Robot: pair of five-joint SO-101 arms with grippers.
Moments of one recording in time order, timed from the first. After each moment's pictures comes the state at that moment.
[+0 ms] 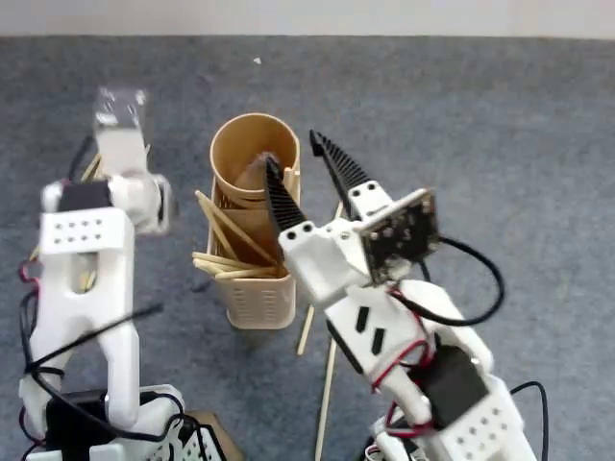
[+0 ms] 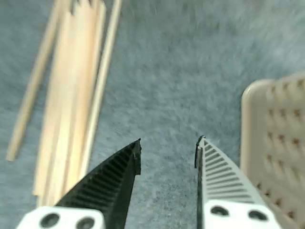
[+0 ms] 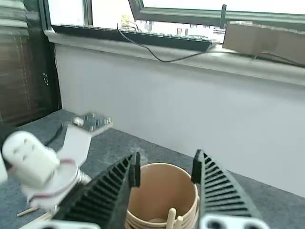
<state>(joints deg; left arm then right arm) -14.3 -20.1 21.4 68.2 -2.1 -39.3 -65.8 38.6 29.1 2.6</state>
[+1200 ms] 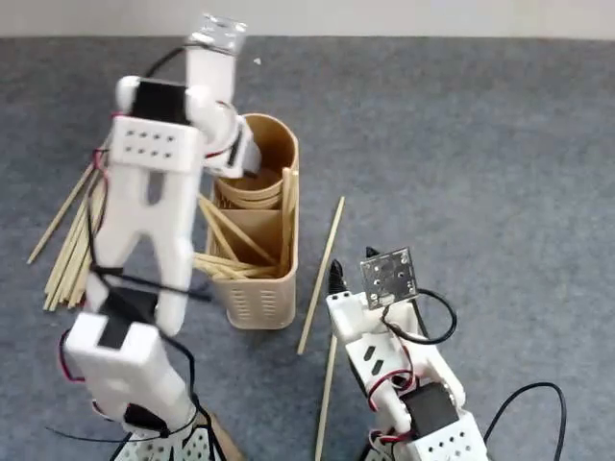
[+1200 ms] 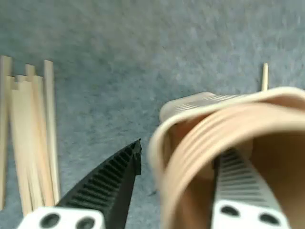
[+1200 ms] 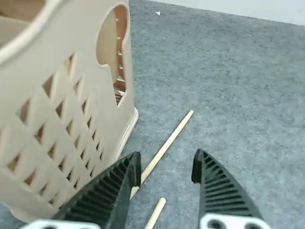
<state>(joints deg) 4.4 14.5 -31.4 97.2 0.4 -27.9 -104.2 95.3 39.3 2.7</state>
